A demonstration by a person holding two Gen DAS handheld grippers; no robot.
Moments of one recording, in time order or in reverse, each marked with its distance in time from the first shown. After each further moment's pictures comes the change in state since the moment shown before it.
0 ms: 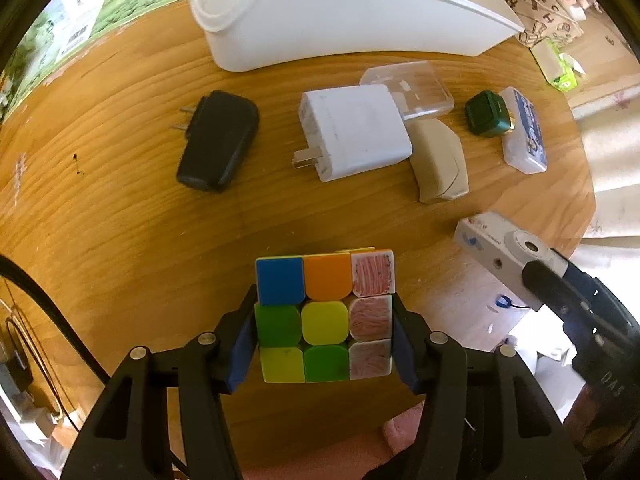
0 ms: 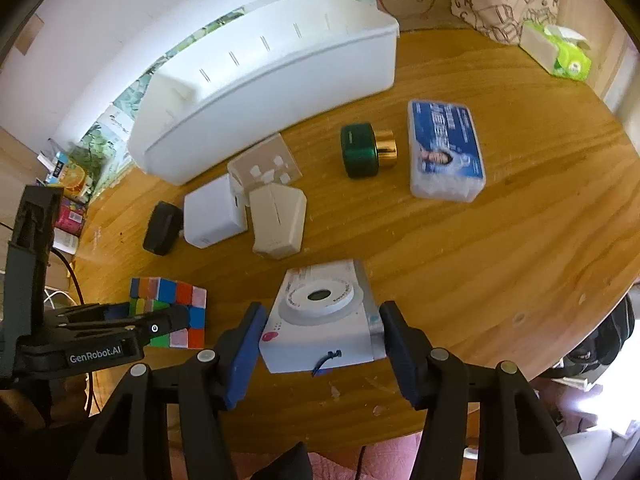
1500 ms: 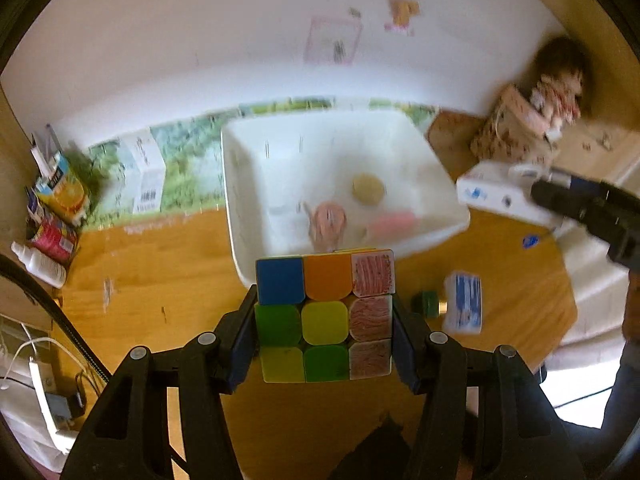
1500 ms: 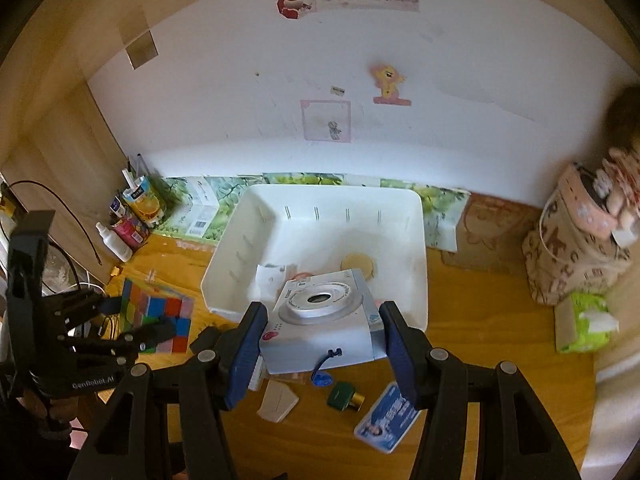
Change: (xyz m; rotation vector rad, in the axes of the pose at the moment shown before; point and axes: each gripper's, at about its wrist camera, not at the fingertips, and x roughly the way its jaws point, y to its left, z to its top) left arm -0.152 -0.058 0.061 -0.057 -0.492 0.110; right arm -0.124 0.035 0.189 -0.502 -0.223 0.121
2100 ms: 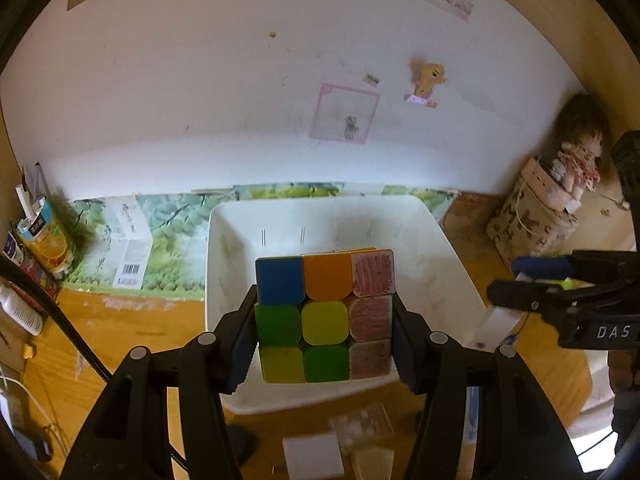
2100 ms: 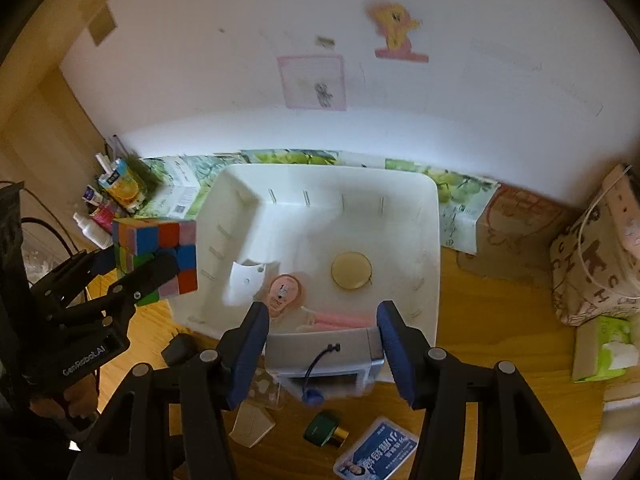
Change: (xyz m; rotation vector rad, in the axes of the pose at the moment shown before) left arm 0.051 -0.004 0.044 -0.050 -0.265 0.010; right arm 0.087 -0.031 0.030 -0.011 0.124 0.033
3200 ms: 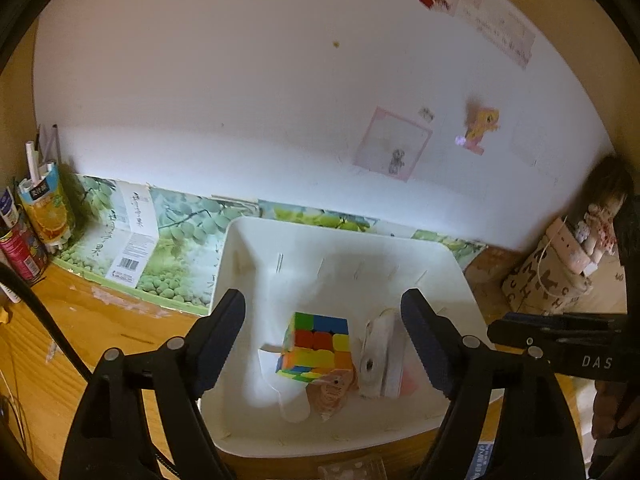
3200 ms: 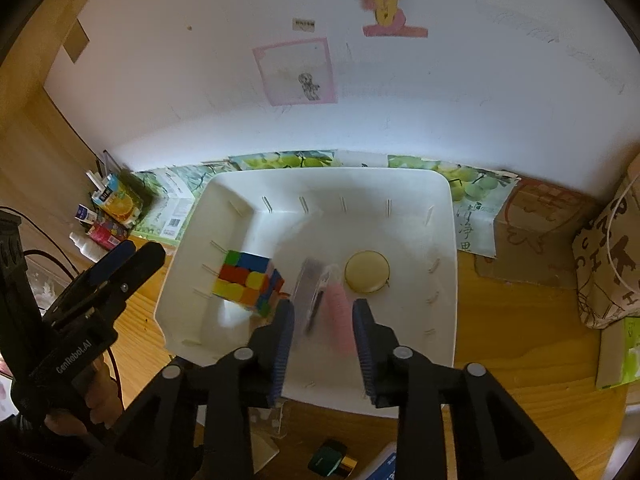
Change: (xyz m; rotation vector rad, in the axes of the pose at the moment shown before) left arm 0.019 0.026 0.002 -0.179 -0.120 0.029; right arm 0.031 -0.011 0.012 0.048 -0.001 0.050
